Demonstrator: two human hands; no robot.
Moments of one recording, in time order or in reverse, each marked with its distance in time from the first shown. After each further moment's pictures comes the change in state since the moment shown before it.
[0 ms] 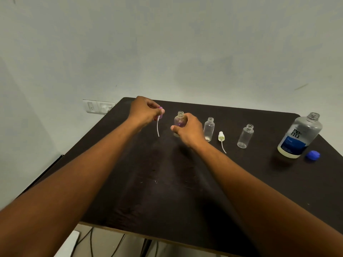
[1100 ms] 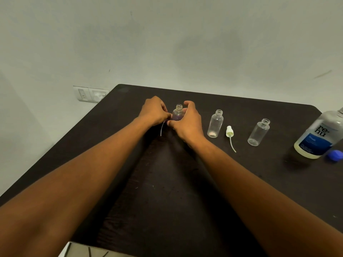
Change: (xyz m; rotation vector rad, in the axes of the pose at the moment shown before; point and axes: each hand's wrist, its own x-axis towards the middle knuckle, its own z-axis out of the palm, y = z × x) left_hand 0.050 -0.040 0.056 0.473 -0.163 -0.012; right_hand 0.032 0.017 0.029 -0.024 0.034 0.012
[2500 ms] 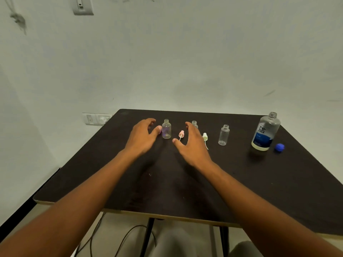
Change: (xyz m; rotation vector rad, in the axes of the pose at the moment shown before) left_hand -0.150 0.022 -0.039 -0.131 0.221 0.213; right_hand -0.122 -0.002 -0.090 -0.160 0.059 -0.220
